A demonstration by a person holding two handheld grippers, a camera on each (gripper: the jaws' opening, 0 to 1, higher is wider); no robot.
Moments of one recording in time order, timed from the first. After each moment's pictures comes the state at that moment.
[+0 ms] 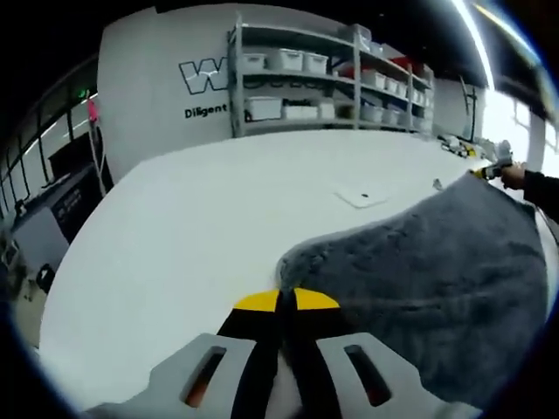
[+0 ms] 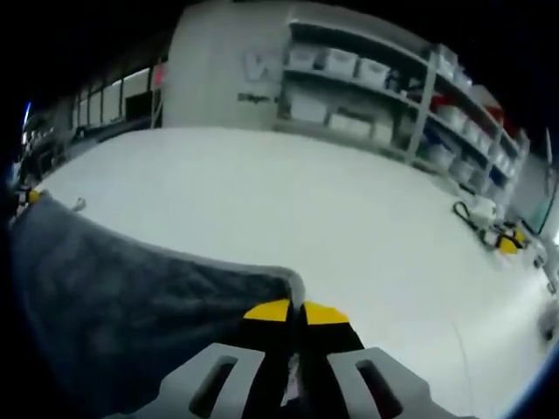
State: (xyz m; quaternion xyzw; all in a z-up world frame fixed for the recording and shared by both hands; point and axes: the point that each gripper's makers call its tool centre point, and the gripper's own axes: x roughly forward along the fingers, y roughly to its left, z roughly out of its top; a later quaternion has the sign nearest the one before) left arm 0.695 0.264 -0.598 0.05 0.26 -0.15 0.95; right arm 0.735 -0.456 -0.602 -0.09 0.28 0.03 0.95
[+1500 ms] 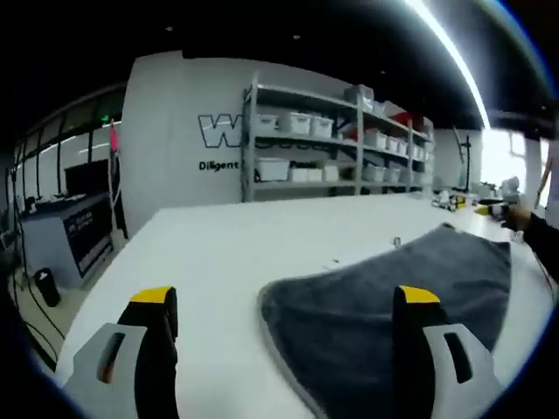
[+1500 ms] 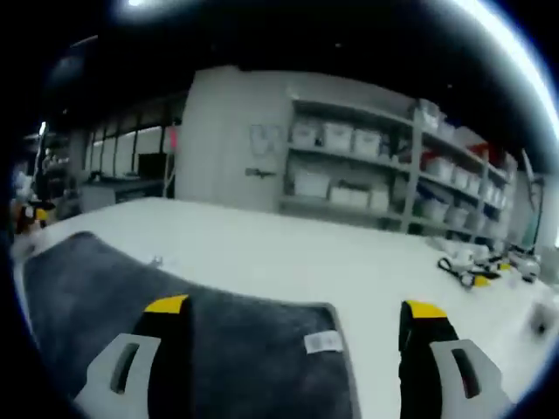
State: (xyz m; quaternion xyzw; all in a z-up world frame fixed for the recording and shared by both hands) left arm 0.580 0.249 -0.494 0.01 0.10 -0.15 0.98; right arm 0.603 -0.379 -0.473 -0.09 0.08 0.04 0.99
